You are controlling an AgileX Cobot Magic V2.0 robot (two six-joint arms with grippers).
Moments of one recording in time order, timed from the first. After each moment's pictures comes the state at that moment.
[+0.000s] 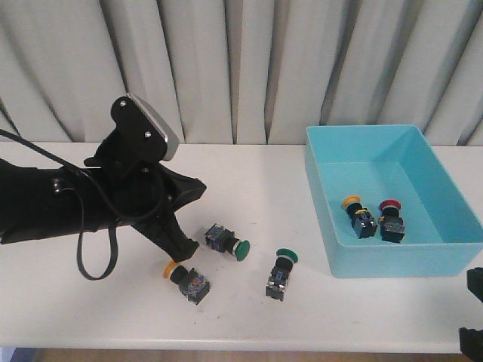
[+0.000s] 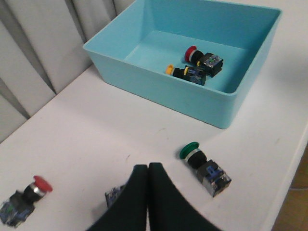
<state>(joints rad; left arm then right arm) -0.52 1.36 -0.93 -0.90 0.29 1.14 0.16 0.56 -0.52 0.06 0.64 -0.12</state>
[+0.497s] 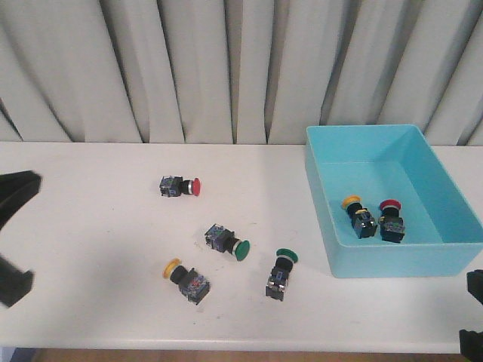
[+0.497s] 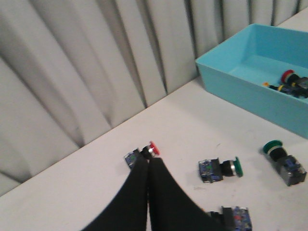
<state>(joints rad) -0.42 0.73 -0.66 0.10 0.31 0.11 0.16 0.56 -0.52 0.06 0.66 -0.12</state>
